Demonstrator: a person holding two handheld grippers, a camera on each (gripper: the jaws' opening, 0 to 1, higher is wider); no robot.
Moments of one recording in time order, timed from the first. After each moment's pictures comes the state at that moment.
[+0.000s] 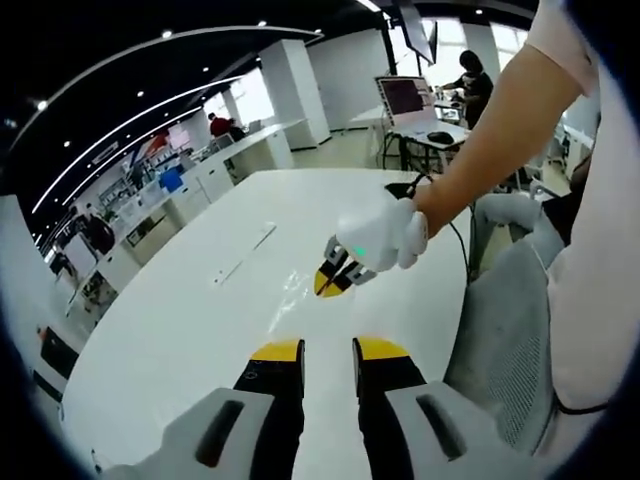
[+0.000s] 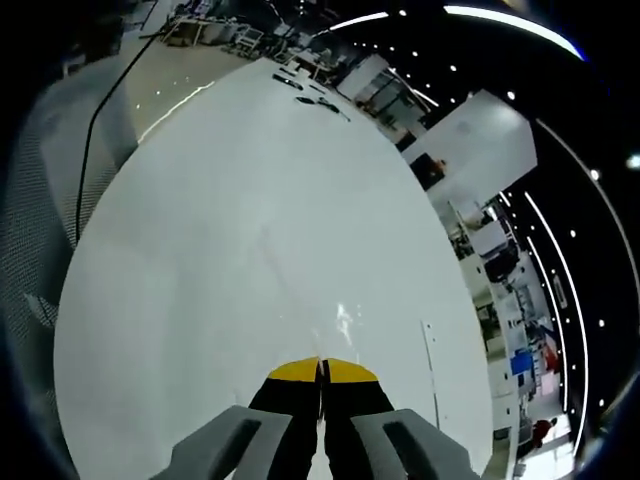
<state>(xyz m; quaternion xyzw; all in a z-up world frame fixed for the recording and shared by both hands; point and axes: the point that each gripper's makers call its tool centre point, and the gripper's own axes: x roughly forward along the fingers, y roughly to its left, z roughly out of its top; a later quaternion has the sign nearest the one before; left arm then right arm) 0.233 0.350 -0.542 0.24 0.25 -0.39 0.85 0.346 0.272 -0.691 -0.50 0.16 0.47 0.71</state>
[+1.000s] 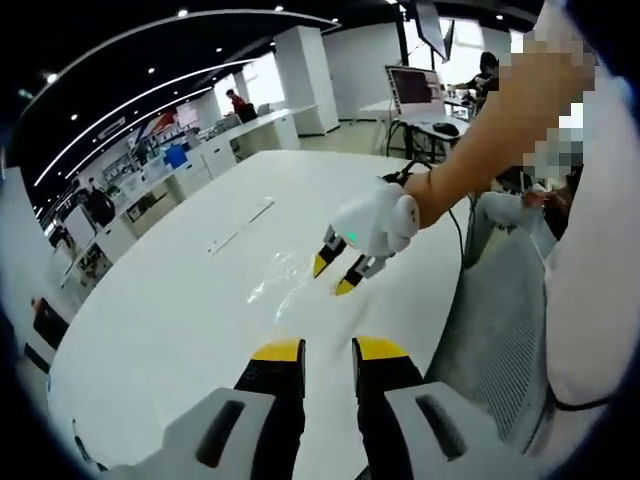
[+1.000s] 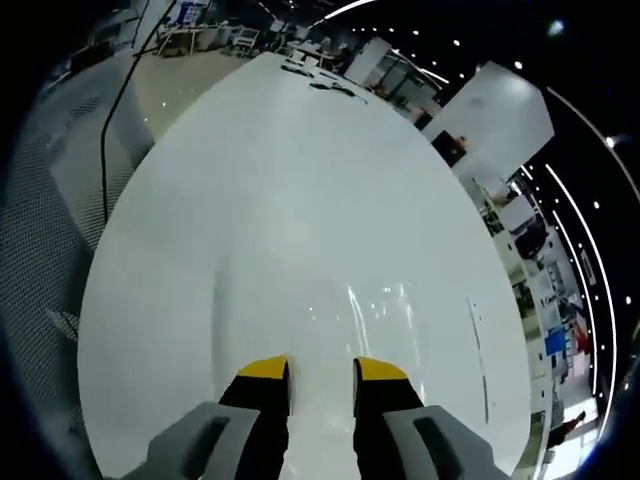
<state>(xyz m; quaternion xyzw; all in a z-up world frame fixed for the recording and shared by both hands) 0.208 0.364 -0.576 0.21 0.28 -0.38 0.86 0.314 0.269 -0.731 -0.47 0.23 0.50 0.69</state>
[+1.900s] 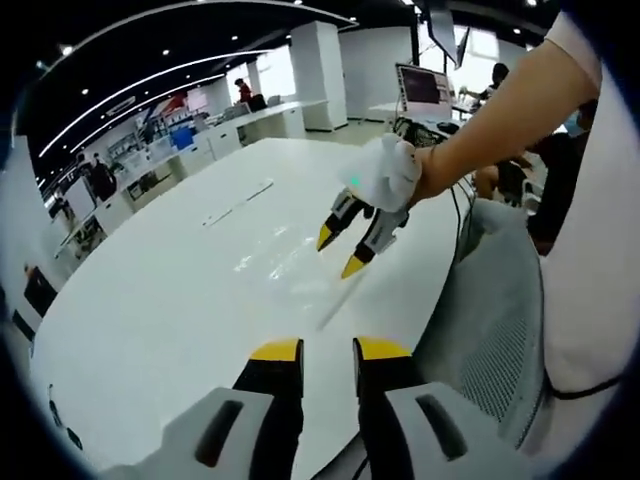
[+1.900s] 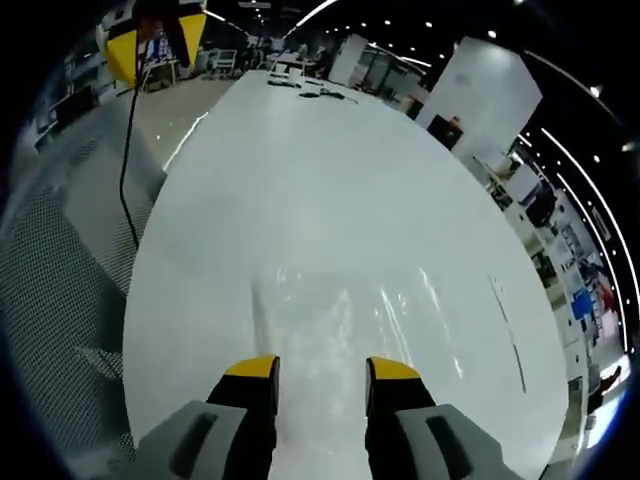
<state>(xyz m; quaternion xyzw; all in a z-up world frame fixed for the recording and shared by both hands) 0.179 0.378 -0.610 0.16 0.31 -0.36 0.86 0.281 0.258 -0.722 -0.39 0.27 0.51 0.72</state>
